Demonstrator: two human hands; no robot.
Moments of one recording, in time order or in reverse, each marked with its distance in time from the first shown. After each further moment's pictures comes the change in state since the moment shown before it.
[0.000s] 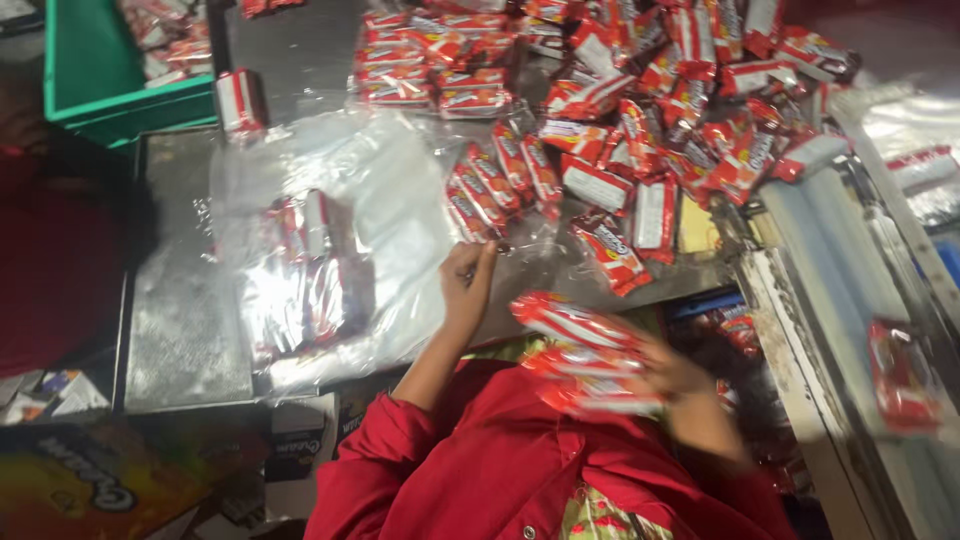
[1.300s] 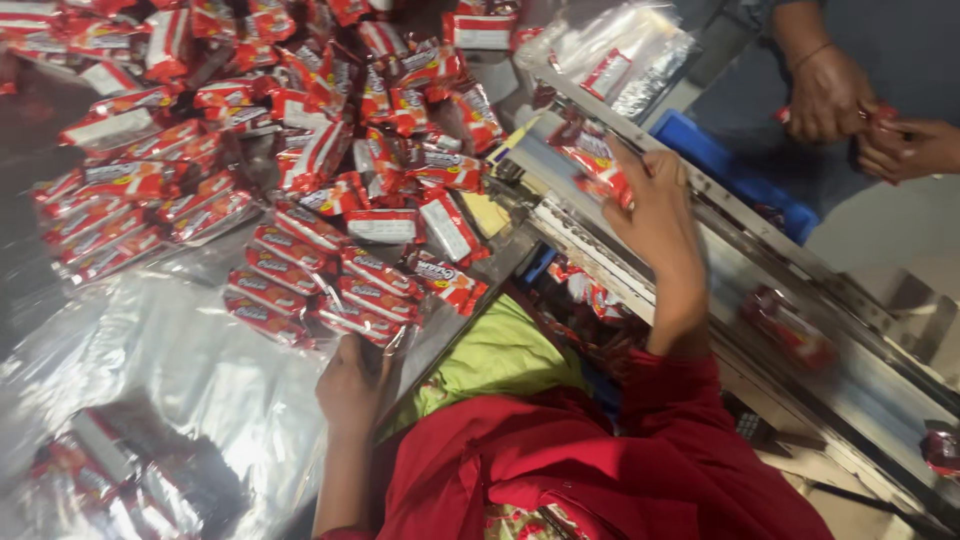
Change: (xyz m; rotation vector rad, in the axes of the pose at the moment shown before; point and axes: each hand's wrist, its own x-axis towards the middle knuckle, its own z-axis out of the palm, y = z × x) left_hand -0.015 0.029 0.030 0.696 -0.492 0.165; right_hand -0.097 -0.149 -0.085 -1.466 1.287 0.092
